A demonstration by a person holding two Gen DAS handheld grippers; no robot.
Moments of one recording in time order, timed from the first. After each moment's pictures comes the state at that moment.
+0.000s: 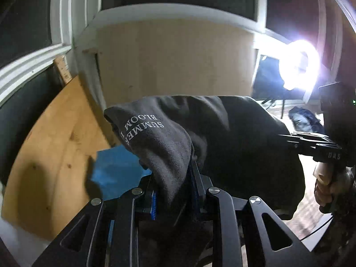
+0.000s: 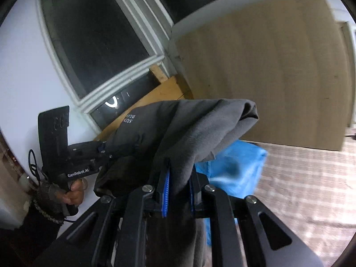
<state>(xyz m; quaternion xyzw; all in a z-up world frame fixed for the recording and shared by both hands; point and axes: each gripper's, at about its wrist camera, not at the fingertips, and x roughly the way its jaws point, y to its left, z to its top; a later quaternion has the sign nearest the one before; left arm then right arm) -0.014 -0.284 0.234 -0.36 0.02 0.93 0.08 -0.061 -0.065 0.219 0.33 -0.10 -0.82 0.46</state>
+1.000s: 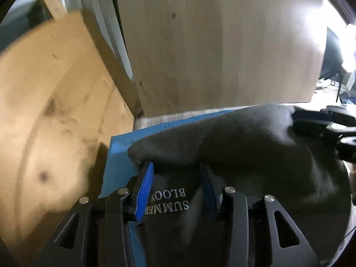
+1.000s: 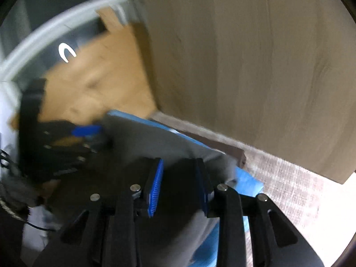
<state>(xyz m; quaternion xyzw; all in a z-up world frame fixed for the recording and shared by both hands) -0.165 -0.342 0.094 -0.47 0.03 0.88 -0.01 -0.186 -0.156 0.117 0.43 0.04 -0.82 0.38</state>
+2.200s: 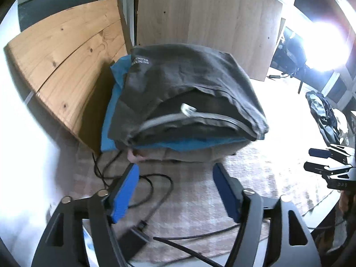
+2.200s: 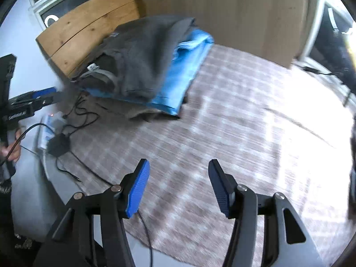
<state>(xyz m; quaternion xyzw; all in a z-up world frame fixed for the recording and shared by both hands) 0.097 -0.285 0.124 -0.46 -0.06 0.89 0.01 0.067 0.004 0.128 0.50 0.09 -0.82 0.26</state>
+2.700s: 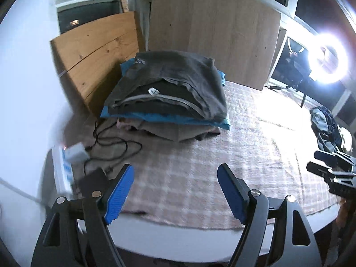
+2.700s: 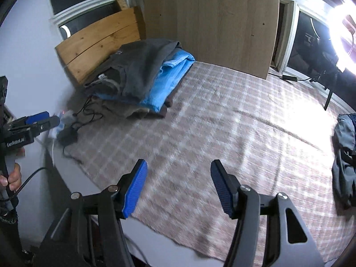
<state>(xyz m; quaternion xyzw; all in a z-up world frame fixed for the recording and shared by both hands) 0.189 -0.168 0.166 -0.43 -0.09 0.89 -0.10 0.106 0.090 0.160 0.45 0.09 -0.84 0.29</state>
